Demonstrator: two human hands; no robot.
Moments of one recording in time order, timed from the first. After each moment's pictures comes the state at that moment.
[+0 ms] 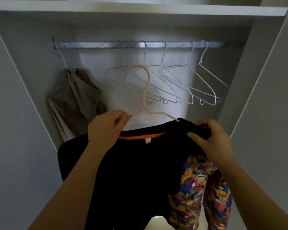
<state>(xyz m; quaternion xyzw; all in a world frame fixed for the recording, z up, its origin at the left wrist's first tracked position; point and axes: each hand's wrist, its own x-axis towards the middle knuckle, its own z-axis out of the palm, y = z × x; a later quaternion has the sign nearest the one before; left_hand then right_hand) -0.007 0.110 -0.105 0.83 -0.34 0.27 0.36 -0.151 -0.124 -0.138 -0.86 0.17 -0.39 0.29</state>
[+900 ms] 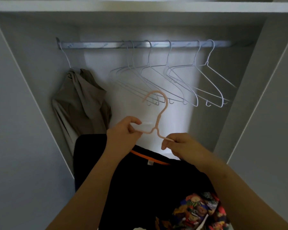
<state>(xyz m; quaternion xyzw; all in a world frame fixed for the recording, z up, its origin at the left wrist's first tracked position) -0.007 0.081 -0.127 0.82 -0.25 0.06 0.51 -0.114 -0.083 -0.121 -0.84 0.08 -0.05 0.53</state>
